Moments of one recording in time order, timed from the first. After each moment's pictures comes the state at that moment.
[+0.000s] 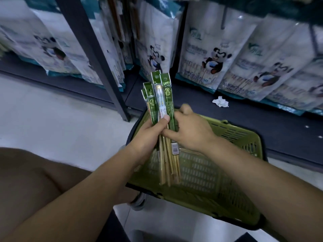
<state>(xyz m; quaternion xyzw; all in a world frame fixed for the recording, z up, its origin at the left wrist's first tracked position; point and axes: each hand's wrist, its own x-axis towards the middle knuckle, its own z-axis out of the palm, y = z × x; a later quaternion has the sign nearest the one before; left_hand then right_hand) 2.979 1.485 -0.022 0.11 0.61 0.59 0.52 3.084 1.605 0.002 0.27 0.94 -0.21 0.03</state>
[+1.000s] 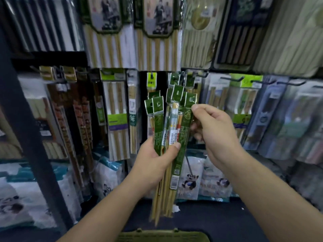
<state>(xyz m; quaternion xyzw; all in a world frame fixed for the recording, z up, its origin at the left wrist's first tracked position) 3.043 1.607 0.281 0.53 0.50 0.63 0.26 3.181 1.680 0.354 0.30 0.63 -0.47 -0.54</state>
